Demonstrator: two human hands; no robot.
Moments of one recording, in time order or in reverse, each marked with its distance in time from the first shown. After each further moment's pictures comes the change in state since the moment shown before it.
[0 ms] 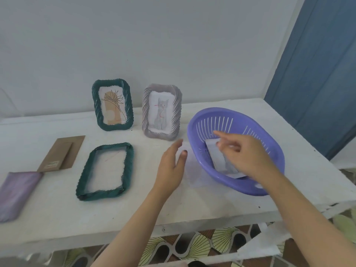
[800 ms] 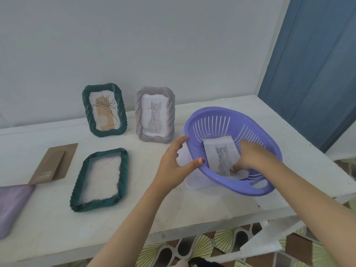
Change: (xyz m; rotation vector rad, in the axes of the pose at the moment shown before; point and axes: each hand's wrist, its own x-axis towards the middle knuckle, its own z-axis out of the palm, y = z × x) left_hand 0.010 0.020 -0.004 -0.130 -0.163 0.012; right_hand 0.033 0.036 -0.016 -0.662 -0.233 0.450
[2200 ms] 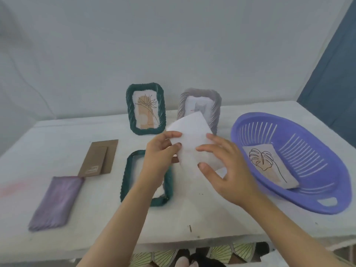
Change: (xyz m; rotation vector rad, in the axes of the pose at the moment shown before) left_hand -0.011 0.008 -0.139 -0.481 0.225 -0.215; right_hand -0.060 -0.141 0.070 0.523 0.472 -0.841
